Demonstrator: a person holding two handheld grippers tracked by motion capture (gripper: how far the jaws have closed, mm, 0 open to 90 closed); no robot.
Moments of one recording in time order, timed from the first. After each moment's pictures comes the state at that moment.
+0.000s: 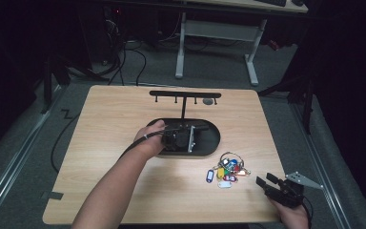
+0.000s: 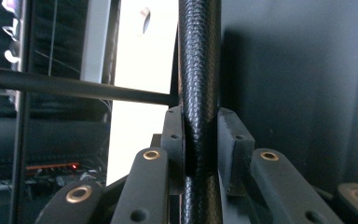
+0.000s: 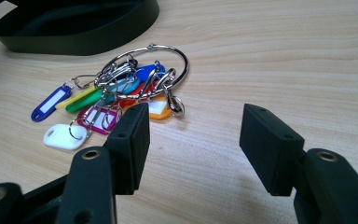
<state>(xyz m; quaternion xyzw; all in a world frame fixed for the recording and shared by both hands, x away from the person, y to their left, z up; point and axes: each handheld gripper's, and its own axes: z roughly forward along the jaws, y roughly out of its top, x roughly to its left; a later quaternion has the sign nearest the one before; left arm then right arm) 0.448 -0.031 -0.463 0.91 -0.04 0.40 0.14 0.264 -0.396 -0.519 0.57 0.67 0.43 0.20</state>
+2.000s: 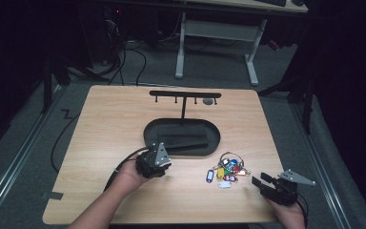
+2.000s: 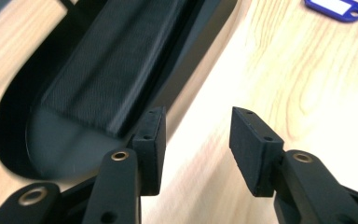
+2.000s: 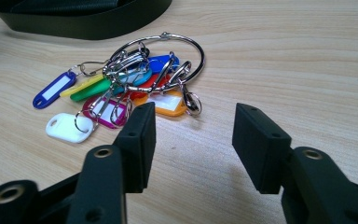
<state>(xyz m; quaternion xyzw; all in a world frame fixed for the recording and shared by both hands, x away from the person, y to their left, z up) 0.369 0.059 -0.485 0.91 0.18 0.19 0.33 0.271 -0.383 -0.519 0.55 0.70 0.41 0.19</state>
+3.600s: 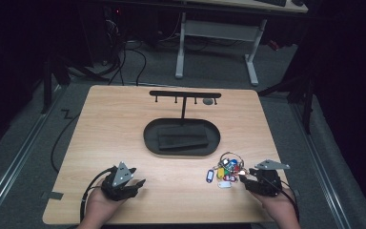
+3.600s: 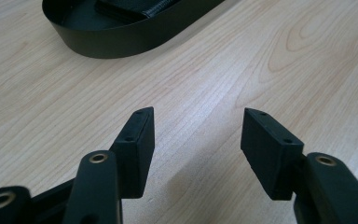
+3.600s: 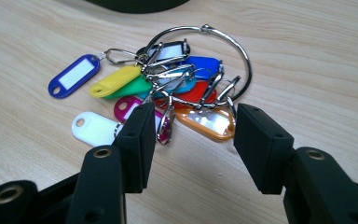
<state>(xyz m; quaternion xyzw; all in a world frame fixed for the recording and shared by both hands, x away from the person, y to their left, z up) 0.318 0.142 -0.516 0.86 0.28 0.19 0.39 0.297 -0.323 -0.484 0.52 0.78 0.29 0.19</state>
